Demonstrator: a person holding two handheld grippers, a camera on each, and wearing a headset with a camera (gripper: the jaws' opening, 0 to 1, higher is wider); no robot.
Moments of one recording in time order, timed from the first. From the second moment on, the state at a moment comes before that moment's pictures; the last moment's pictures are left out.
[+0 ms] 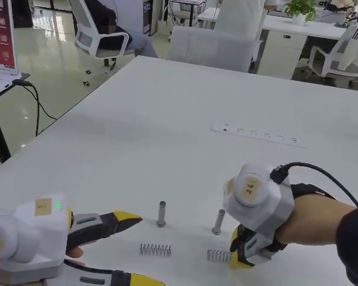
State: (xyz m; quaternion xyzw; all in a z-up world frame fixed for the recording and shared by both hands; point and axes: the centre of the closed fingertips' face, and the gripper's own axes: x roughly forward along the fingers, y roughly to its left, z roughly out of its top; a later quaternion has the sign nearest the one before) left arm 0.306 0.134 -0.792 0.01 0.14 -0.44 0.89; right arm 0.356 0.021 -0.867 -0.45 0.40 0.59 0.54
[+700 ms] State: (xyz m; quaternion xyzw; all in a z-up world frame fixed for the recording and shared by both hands) left arm 0.300 0.116 -0.793 0.02 0.14 -0.48 0.87; right arm 0.345 0.029 -0.846 -0.45 0.39 0.61 0.53
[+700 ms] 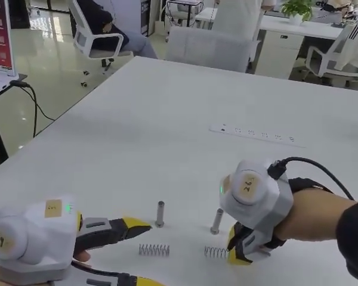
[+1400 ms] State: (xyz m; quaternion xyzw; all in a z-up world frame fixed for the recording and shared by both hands) left arm 0.301 0.084 -0.781 0.05 0.13 -0.54 0.83; right arm 0.318 0.038 -0.811 -0.44 0.37 0.62 0.52
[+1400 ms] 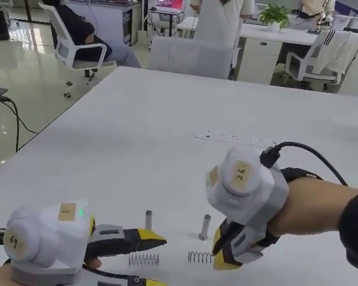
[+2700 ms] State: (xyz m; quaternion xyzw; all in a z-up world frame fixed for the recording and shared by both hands) left arm 0.301 0.066 -0.775 0.08 0.11 -0.56 0.82; right arm 0.296 0.057 -0.793 -0.46 0.35 0.64 0.51
